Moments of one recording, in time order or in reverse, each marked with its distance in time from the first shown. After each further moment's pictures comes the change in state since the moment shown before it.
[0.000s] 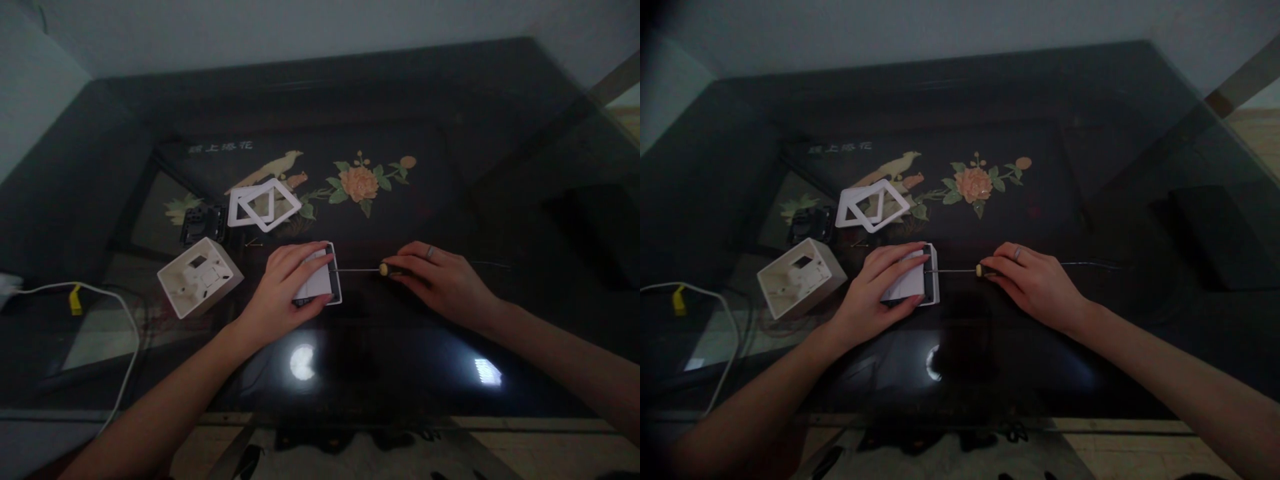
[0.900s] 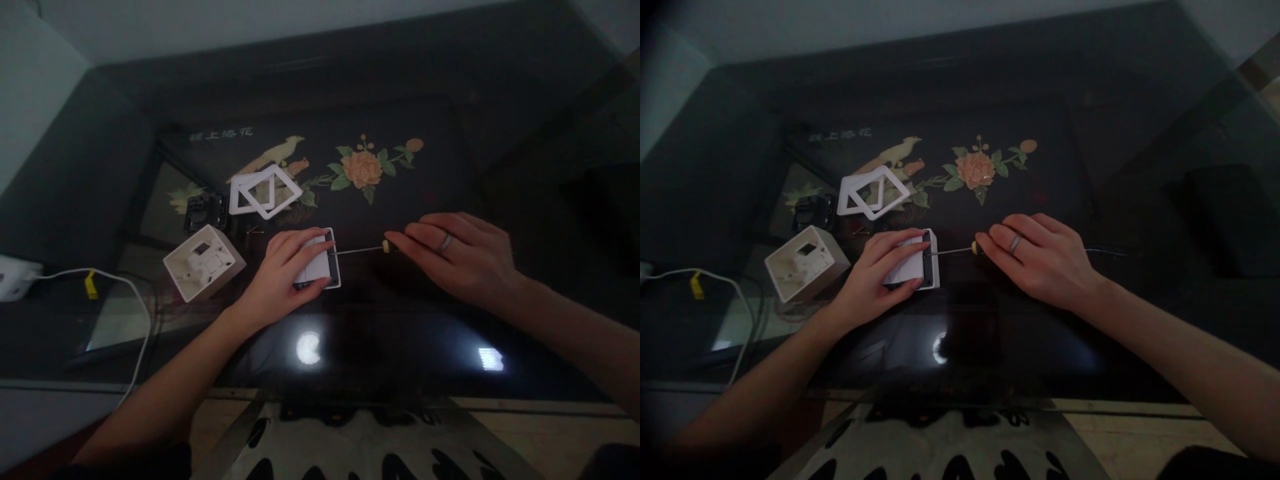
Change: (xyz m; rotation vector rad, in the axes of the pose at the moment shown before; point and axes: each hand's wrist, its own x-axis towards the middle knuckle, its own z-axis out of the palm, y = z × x) left_hand 0.001 -0.002 -0.003 0.032 -0.060 0.000; right_hand 0.018 -0.005 -0.024 -0.532 0.227 -0.386
